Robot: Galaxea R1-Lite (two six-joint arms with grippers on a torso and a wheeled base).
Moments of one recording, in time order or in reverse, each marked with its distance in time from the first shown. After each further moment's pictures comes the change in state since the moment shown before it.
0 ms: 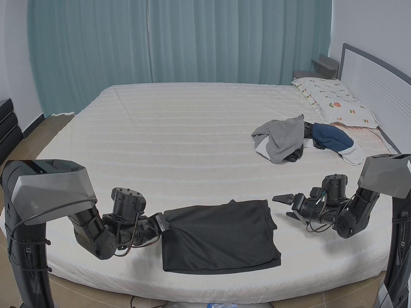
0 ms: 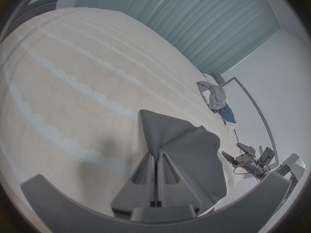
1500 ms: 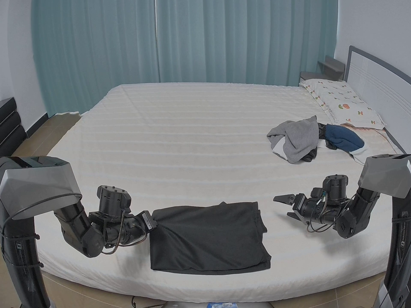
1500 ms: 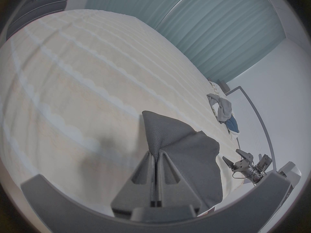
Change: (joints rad) left arm 0.066 -0.057 0.061 0.007 -0.016 -0.003; right arm -0.008 0.004 0.001 0.000 0.001 0.000
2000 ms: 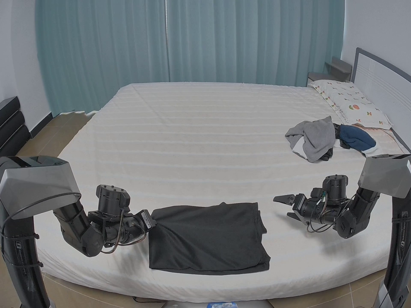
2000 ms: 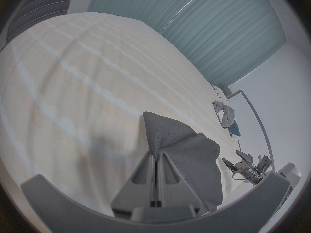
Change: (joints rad) left arm 0.007 0.000 -0.003 0.000 0.000 0.000; right arm 0.000 0.000 0.001 0.000 0.000 0.000
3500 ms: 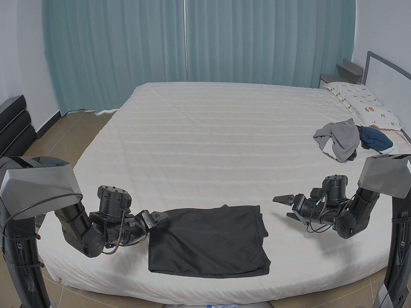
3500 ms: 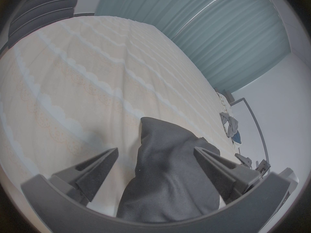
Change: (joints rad) left arm -0.011 0.009 -0.005 -0.003 0.001 -0.055; right arm 0.006 -0.001 0.001 -0.001 0.000 0.000
